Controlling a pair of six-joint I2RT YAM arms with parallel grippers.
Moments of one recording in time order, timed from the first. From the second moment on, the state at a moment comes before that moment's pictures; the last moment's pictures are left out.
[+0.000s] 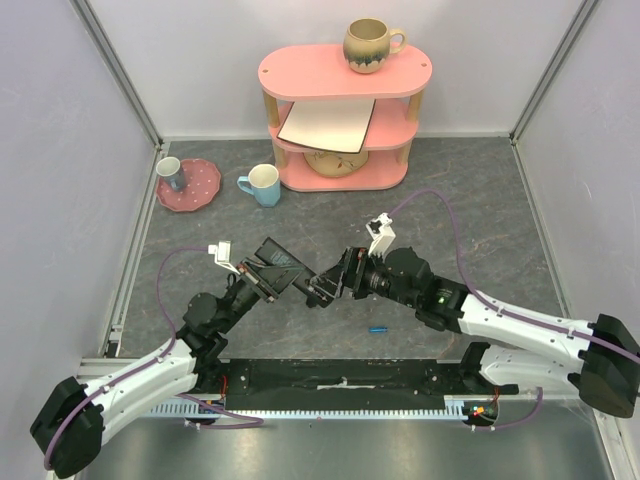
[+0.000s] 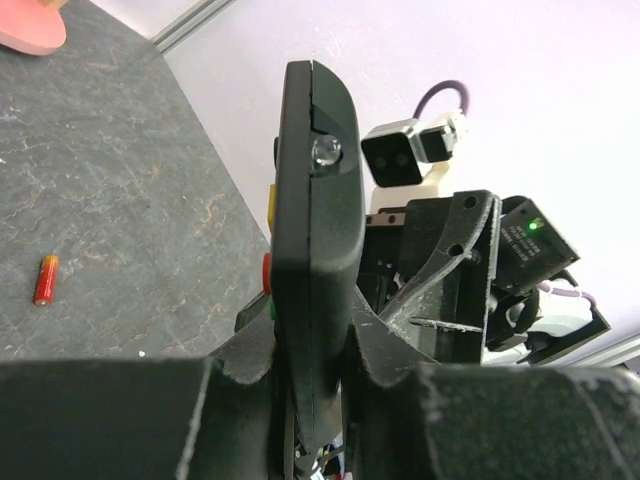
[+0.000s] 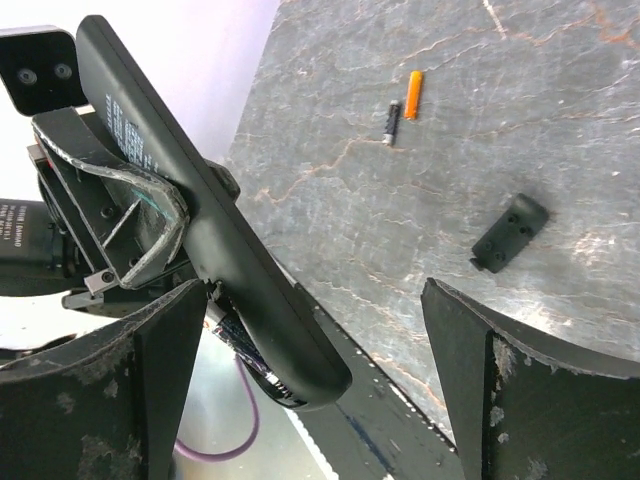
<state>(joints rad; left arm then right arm) -0.74 0.64 0.06 0.84 0.06 -1.07 1.00 1.06 0.64 0.12 0.01 0.90</state>
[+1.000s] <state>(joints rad) -0.74 0.64 0.05 0.88 0.03 -1.07 0.96 1.09 0.58 0.31 -0.07 1.05</state>
